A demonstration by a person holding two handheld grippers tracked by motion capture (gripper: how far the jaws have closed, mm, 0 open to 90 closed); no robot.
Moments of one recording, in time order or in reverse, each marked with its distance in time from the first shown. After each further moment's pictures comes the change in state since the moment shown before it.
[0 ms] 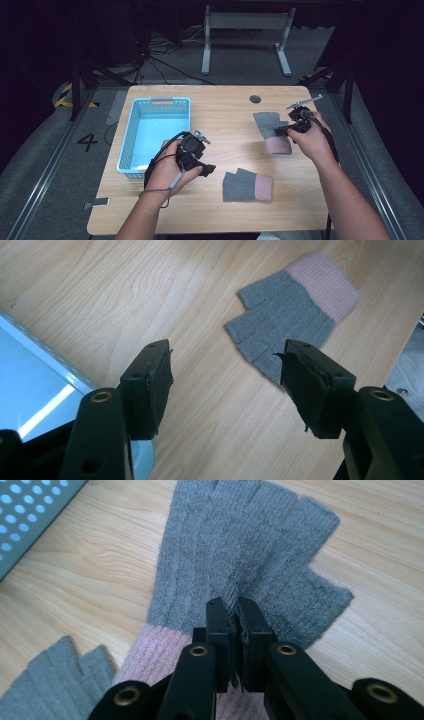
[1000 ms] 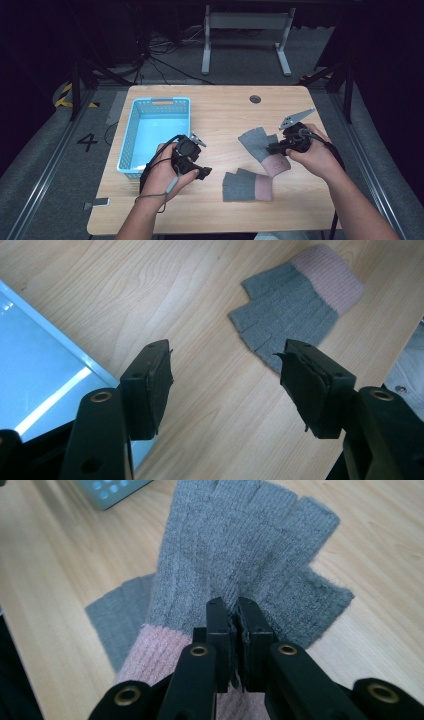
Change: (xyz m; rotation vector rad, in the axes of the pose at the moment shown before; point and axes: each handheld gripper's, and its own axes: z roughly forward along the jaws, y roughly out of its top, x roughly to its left) left arm -0.003 -0.013 -0.008 0.004 0.027 -0.026; right arm 0.054 -0.021 -0.023 0.038 0.187 -0.356
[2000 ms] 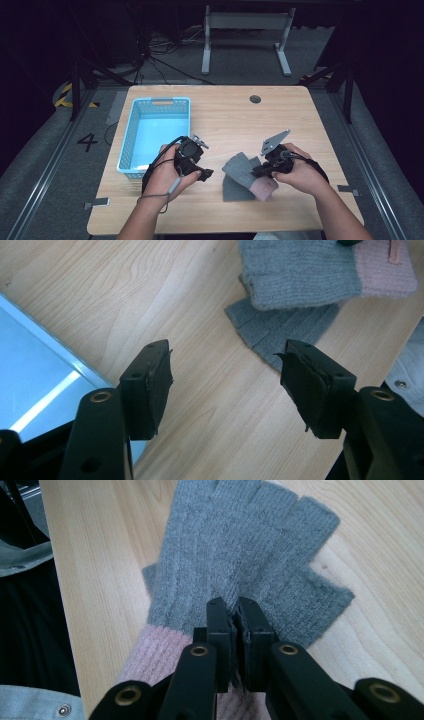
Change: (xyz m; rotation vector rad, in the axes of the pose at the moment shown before) left arm -0.002 0.002 0.009 0.021 -0.013 0.011; right arm 0.037 -0.015 0.049 0.079 0.177 -0.158
